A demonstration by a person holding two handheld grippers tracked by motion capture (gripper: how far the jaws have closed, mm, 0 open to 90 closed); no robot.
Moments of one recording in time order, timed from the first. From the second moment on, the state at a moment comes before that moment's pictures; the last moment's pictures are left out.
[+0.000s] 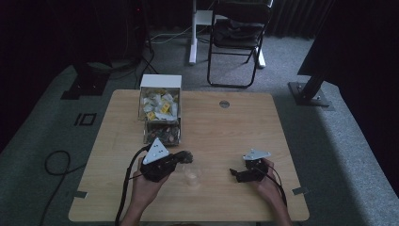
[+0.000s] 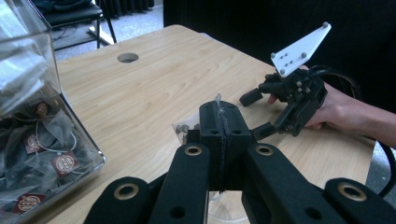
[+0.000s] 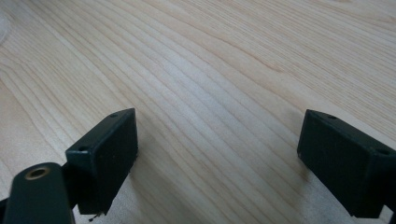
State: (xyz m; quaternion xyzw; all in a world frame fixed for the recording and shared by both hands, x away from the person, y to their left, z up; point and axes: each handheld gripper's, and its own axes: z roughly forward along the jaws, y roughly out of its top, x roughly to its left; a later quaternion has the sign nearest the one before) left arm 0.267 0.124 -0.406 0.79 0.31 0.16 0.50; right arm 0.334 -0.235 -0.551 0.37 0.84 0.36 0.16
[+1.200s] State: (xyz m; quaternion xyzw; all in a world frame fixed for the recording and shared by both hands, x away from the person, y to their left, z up) left arm 0.263 0.105 -0.431 0.80 0.31 0.13 0.49; right arm 0.334 -0.235 -0.551 0.37 0.84 0.36 0.16
